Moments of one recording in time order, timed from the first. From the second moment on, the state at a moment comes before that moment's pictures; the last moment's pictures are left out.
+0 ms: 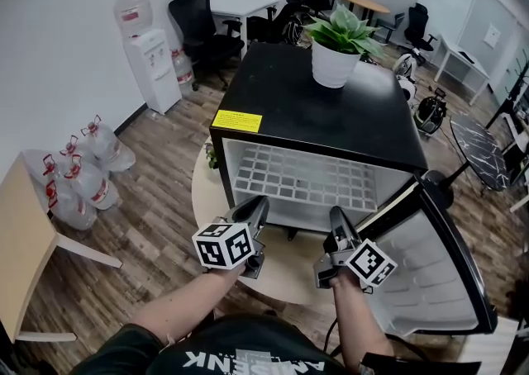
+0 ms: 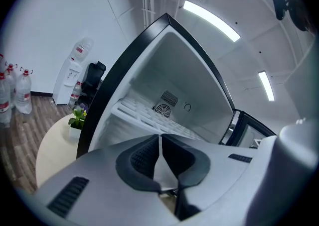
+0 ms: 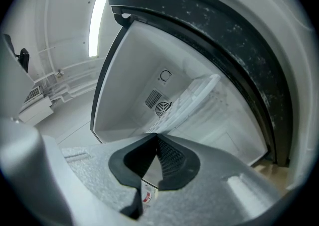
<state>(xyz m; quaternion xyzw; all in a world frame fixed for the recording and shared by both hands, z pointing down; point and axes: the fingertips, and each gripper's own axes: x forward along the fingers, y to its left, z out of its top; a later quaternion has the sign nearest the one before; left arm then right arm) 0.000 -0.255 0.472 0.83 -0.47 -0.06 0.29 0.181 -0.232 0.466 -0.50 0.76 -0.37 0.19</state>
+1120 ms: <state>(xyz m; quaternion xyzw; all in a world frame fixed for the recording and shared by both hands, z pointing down) 0.004 -0.298 0.472 0.82 -0.51 -0.02 0.26 0.183 -0.276 0.465 -0.47 0.77 -0.37 0.20</state>
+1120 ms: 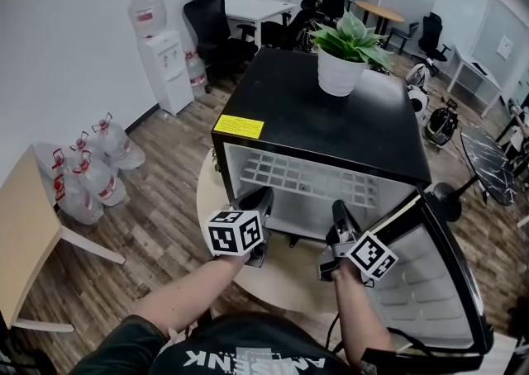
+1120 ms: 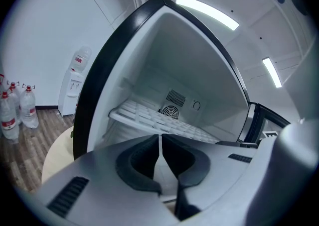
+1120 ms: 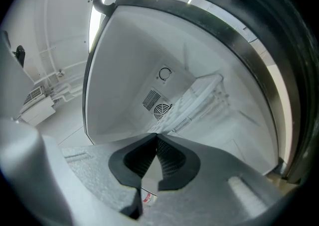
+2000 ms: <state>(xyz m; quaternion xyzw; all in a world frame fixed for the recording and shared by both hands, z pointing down) -0.036 -0.240 0.437 0.85 -0.49 -0.01 0.19 0.166 -0.252 0.437 -0.51 0.79 -0.29 0.16</state>
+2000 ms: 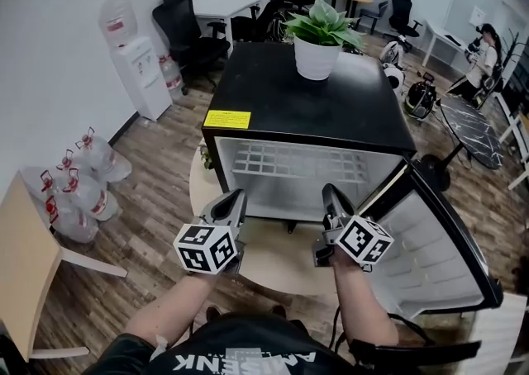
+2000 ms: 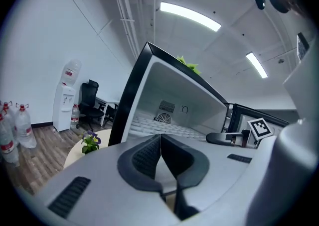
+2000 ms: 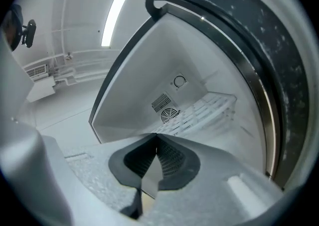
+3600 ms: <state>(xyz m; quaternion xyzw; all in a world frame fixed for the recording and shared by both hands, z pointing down) -0.109 -0.164 0.359 0.91 -0.41 0.01 0.06 0.107 -0.112 0.361 -0.60 0.78 -0.13 0.06</state>
